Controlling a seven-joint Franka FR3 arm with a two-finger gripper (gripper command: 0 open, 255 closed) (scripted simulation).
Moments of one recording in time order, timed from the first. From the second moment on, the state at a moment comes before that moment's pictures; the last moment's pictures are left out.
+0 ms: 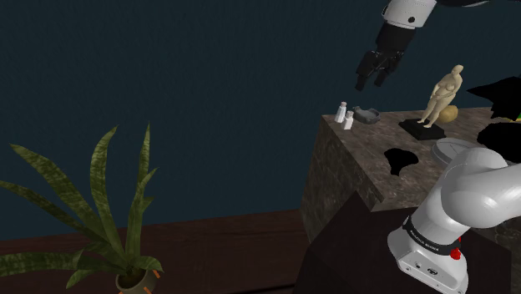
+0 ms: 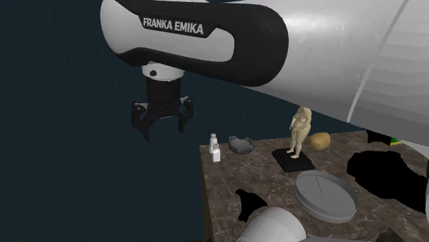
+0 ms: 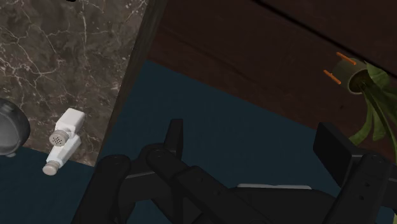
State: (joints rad) arm 0.02 -0.83 -0.07 -2.31 -0.01 1.61 0.17
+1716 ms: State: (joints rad) arm 0.01 -0.21 -0.57 -2.14 0.02 2.05 -0.39
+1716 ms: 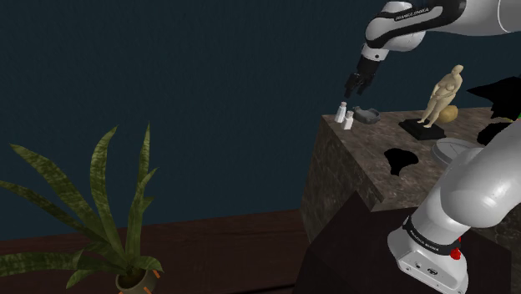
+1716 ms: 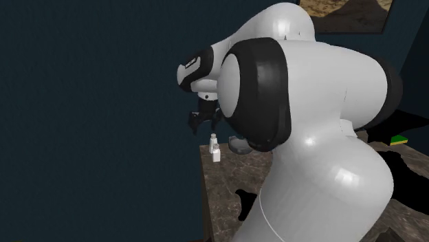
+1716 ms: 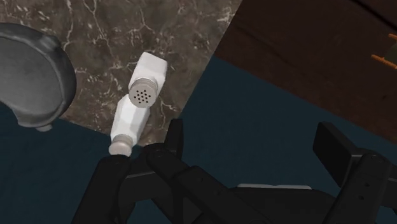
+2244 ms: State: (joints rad) arm -0.05 0.15 -0.67 -1.91 0.27 2.07 -0.67
